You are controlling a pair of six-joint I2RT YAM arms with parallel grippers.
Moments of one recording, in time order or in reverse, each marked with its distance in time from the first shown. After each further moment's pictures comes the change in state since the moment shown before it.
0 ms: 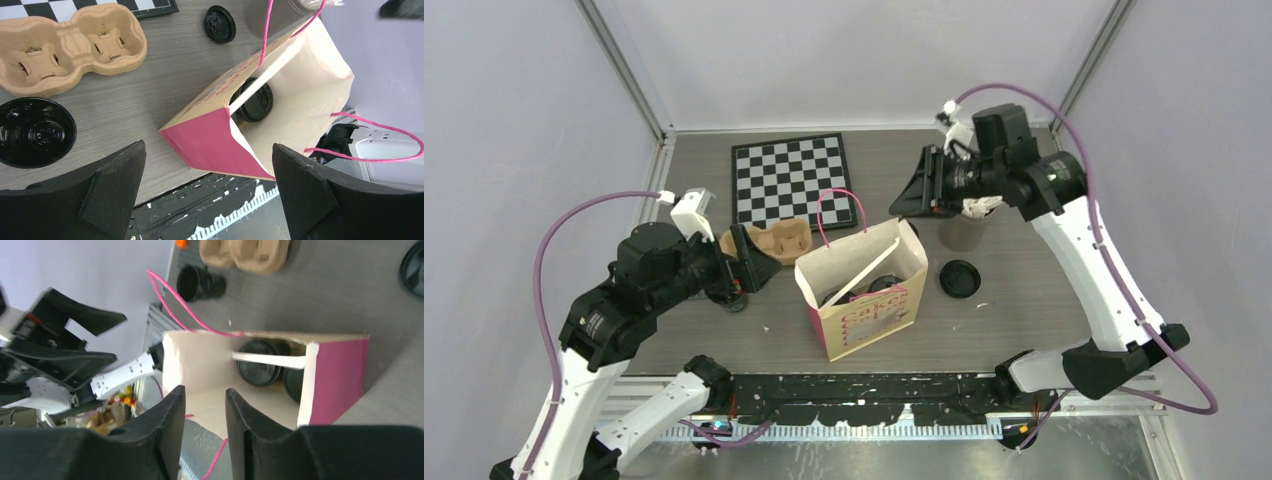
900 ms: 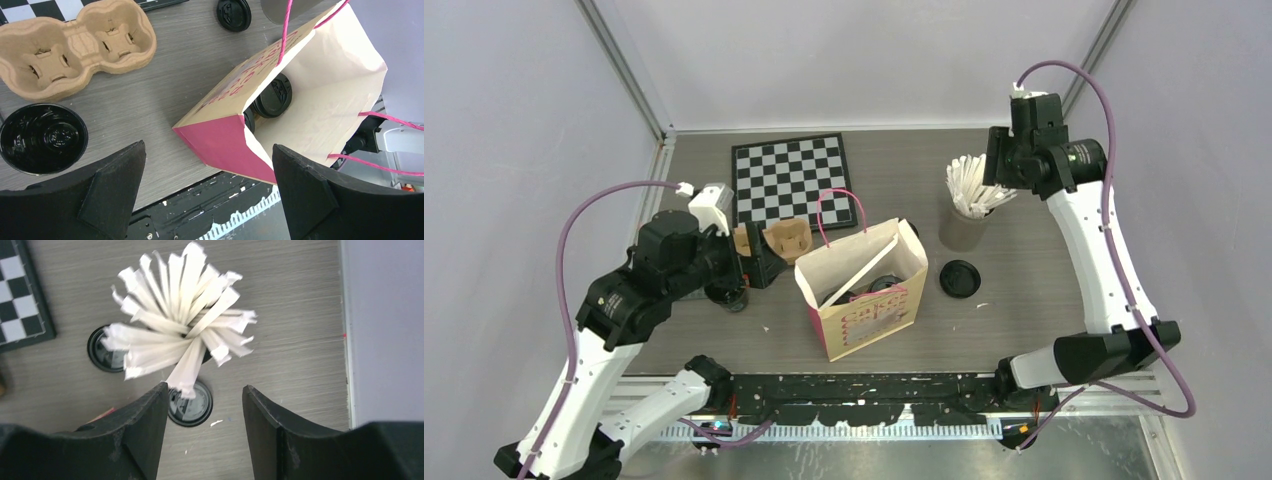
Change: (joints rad) left arm 0.000 0.059 -0.006 0.000 -0.001 0.072; right arm -0.253 0.037 0.056 -0.084 0.838 -0.394
